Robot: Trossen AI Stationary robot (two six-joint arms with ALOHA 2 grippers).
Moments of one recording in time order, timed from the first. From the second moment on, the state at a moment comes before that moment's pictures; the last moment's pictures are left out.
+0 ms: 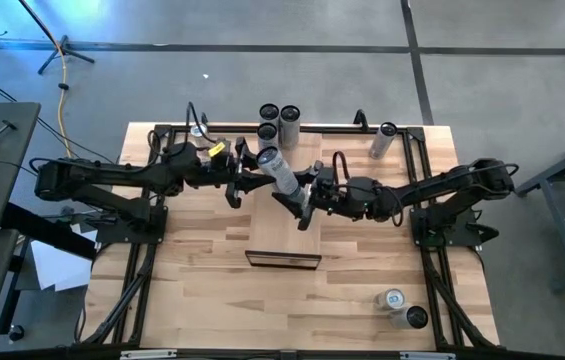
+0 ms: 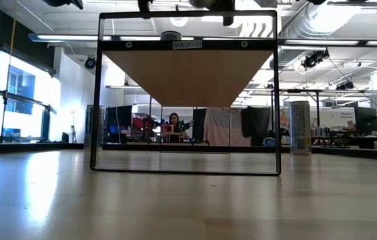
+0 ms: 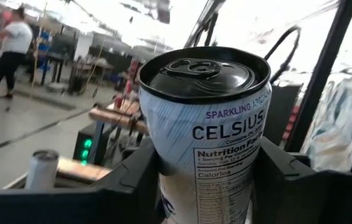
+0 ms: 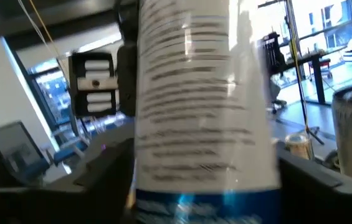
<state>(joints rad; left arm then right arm) 0.12 1.20 0.79 0.64 0.08 -0.30 0.12 1.51 0.96 0.71 0.36 0.26</state>
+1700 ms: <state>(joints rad) 0.06 1.35 1.01 0.05 -0.22 -0.05 0.12 1.11 0.96 0.04 0.70 0.25</state>
